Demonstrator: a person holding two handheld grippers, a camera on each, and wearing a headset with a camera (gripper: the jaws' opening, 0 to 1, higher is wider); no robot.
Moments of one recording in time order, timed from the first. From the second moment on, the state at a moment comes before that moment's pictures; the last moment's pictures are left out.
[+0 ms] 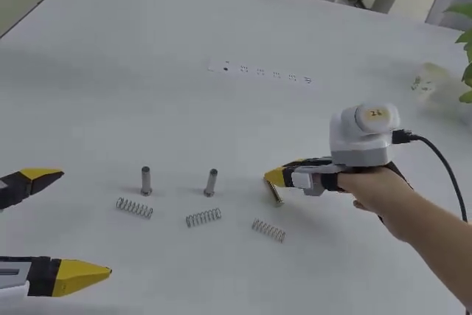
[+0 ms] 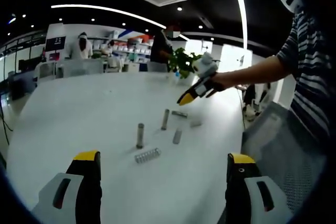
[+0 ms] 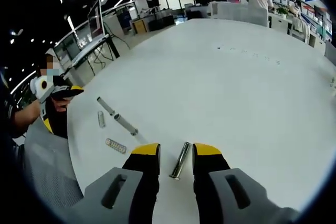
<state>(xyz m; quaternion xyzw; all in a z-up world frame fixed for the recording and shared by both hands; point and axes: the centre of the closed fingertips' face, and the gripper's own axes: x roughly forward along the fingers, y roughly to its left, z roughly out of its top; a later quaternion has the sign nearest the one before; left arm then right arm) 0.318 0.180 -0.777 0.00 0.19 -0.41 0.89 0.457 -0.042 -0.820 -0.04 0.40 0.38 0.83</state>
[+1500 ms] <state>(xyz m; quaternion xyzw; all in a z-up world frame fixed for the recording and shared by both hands) 0.317 0.182 -0.781 -0.01 0.20 -0.40 0.90 0.463 -0.041 -0.861 -0.12 0.47 0.33 0.81</state>
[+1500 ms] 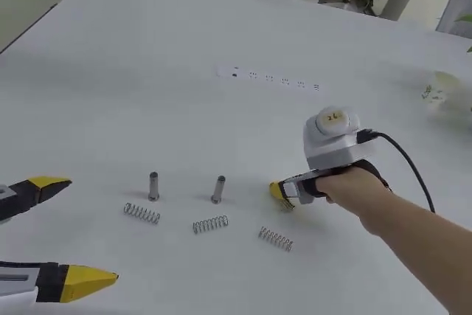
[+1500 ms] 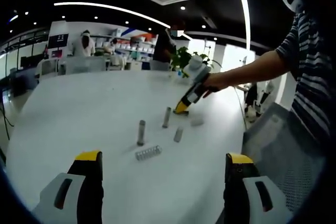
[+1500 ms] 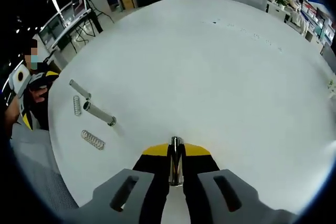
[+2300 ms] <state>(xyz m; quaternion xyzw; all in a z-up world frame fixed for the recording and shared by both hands) 0.318 0.177 -0.781 0.00 0.20 -0.40 0.89 0.455 -0.048 -0.841 -0.08 0.42 0.33 0.84</state>
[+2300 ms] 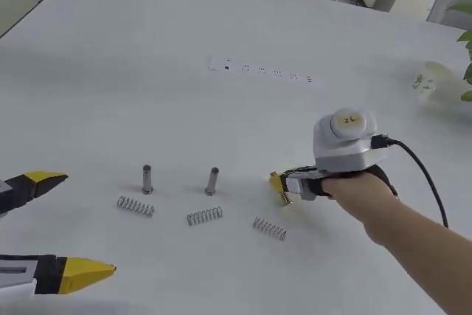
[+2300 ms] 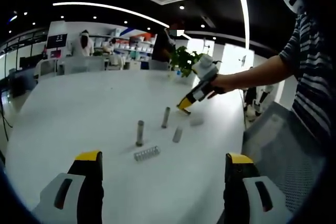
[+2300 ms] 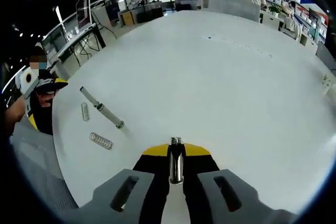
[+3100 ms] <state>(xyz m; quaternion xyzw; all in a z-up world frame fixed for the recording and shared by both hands) 0.320 0.174 -0.781 0.00 0.20 -0.40 0.89 0.453 -0.042 -0.823 -0.09 0.38 0.35 0.85</state>
